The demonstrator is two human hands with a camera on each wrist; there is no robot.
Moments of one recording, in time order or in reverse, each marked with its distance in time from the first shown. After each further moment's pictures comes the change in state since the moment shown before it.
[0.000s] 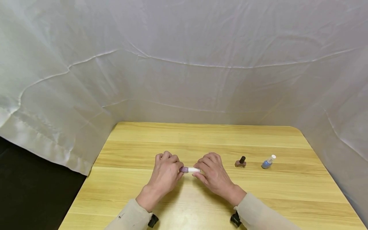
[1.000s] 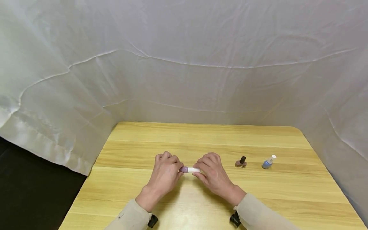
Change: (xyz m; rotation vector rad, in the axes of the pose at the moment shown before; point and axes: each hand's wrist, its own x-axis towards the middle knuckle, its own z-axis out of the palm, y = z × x) left_hand -0.001 -0.002 0.001 -0.026 -0.013 -0.008; right_hand 0.003 -0.002 0.001 0.053 0.026 0.004
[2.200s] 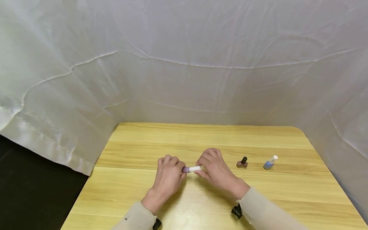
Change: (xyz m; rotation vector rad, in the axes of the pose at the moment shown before) left_hand -0.005 0.004 0.022 -0.003 0.072 -0.053; right_hand 0.020 0.005 -0.016 -0.049 -0.199 0.032
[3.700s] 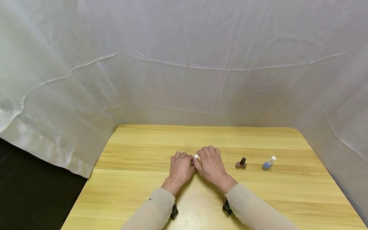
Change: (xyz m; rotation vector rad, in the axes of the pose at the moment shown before) left_hand 0.047 0.017 0.062 -0.161 -0.155 -0.243; right_hand 0.009 0.017 0.039 -0.123 0.021 0.284
